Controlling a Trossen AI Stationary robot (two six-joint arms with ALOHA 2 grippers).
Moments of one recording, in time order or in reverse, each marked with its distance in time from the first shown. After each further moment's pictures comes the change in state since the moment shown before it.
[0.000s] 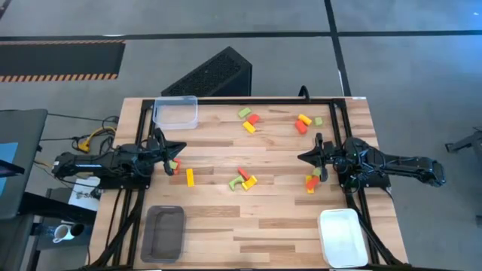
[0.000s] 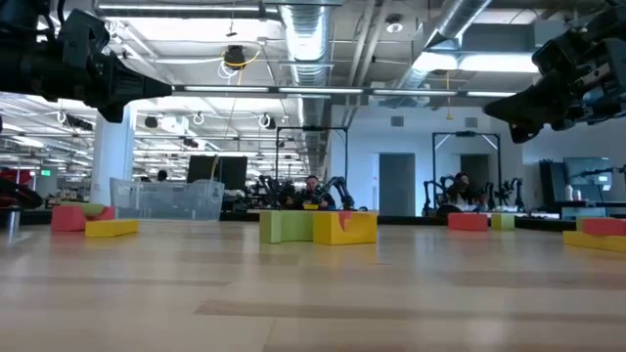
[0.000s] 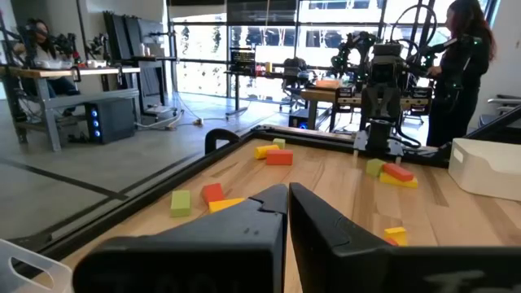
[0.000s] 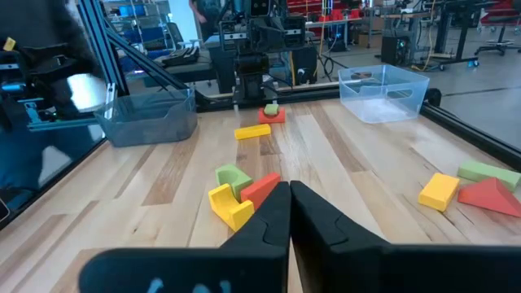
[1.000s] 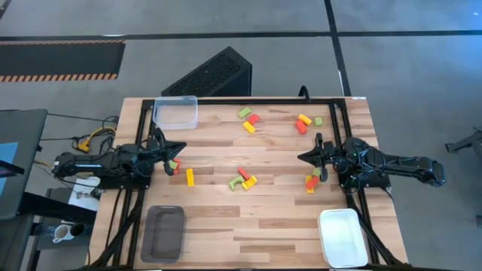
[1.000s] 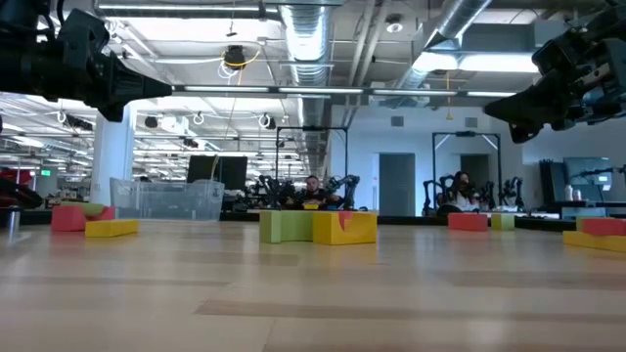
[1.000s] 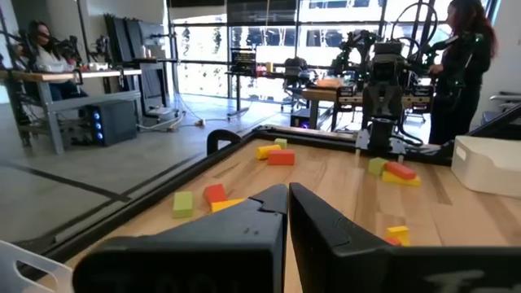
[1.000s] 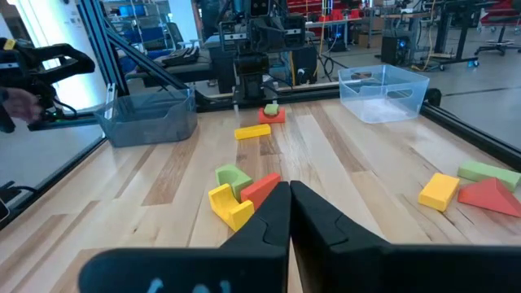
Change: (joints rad) left arm 0.000 0.000 0.000 0.000 -0.004 0.024; right arm 0.000 0.000 0.000 0.000 0.000 0.000
